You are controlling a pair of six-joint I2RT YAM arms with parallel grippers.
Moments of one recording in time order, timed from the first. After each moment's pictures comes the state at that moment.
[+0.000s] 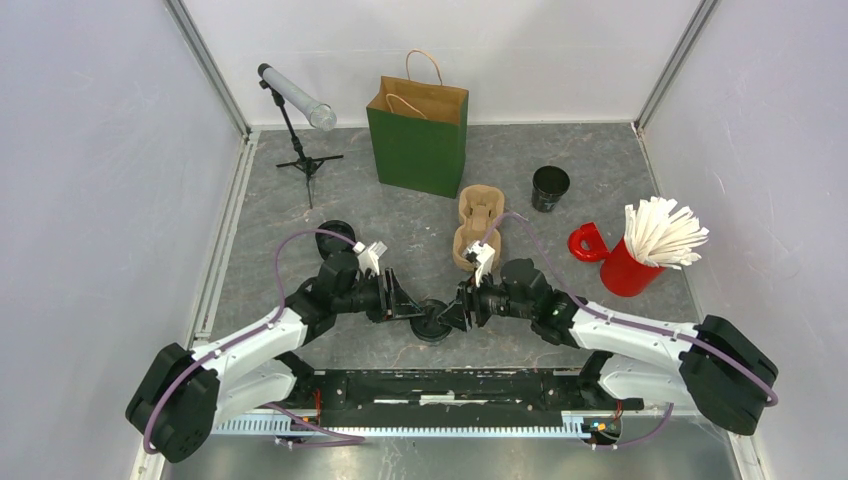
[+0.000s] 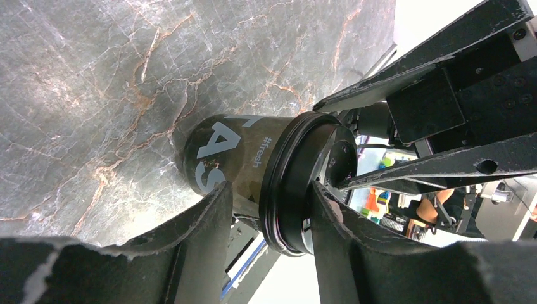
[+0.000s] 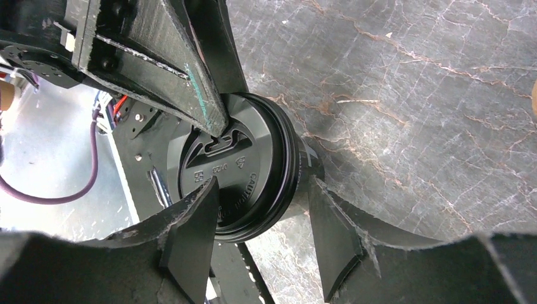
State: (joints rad) left arm -0.60 1.01 0.34 0.06 0.53 -0.88; right arm 0.89 1.13 0.42 0.26 -0.31 0.43
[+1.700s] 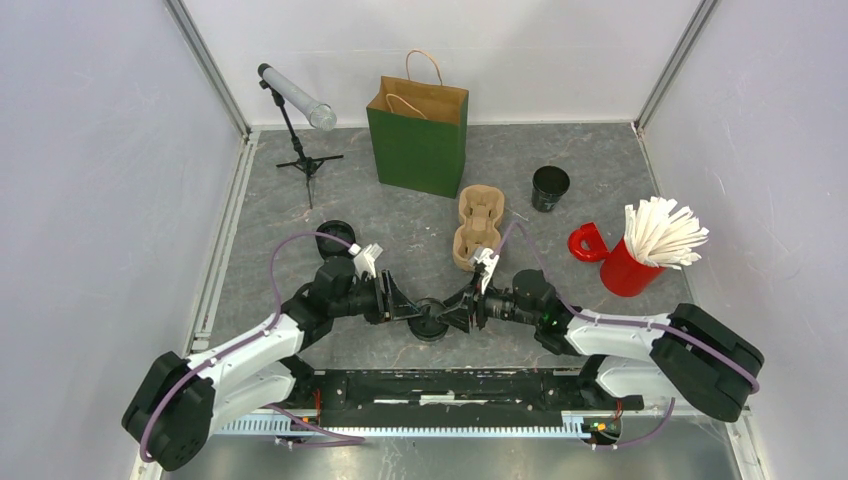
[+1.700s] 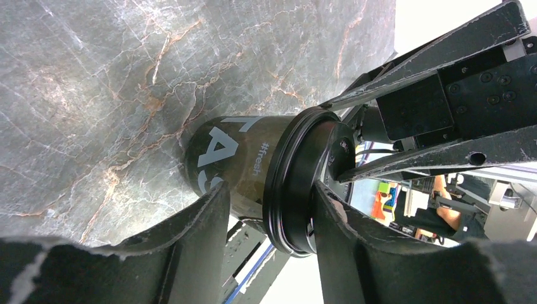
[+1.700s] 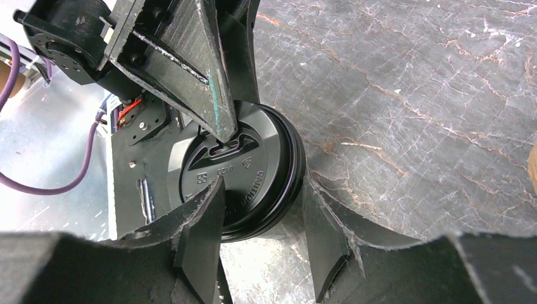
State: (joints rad) left arm -0.60 0.96 0.29 0.10 0.50 -0.88; right arm 0.88 1.23 0.24 0.74 -0.38 0.35
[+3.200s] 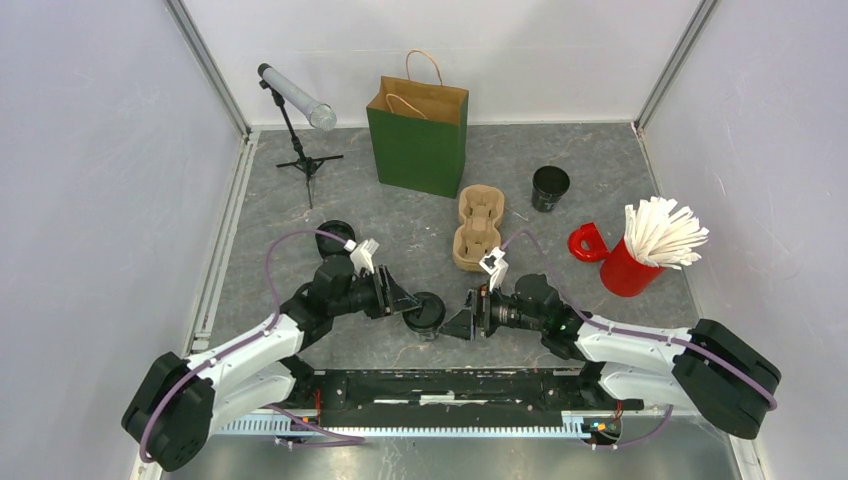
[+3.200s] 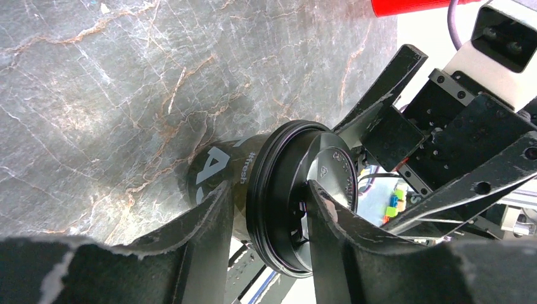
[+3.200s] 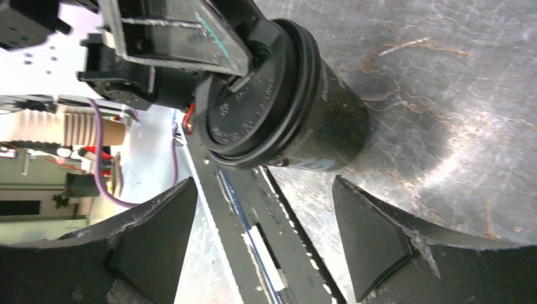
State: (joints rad) left arm -0.60 0.96 0.30 0.13 0.42 -0.88; right arm 0.89 1.10 0.23 0.51 -0.39 0.78
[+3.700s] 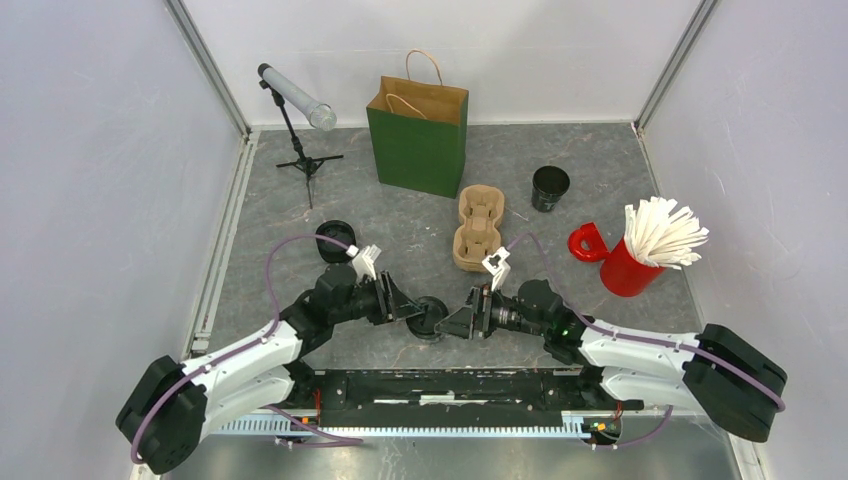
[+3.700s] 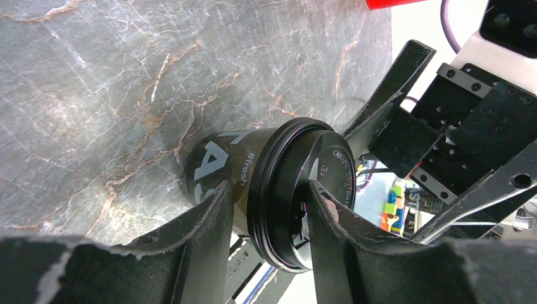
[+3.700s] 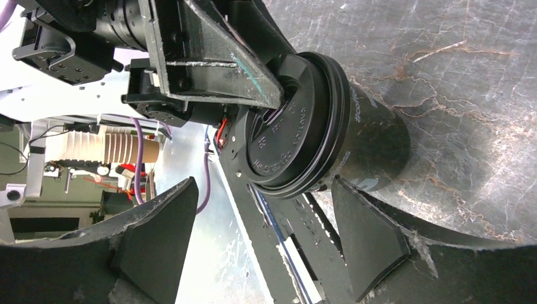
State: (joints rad) left arm -0.67 0.90 0.25 0.15 0.37 -0.92; right arm 0.94 1.05 0.22 0.59 -0.32 0.93
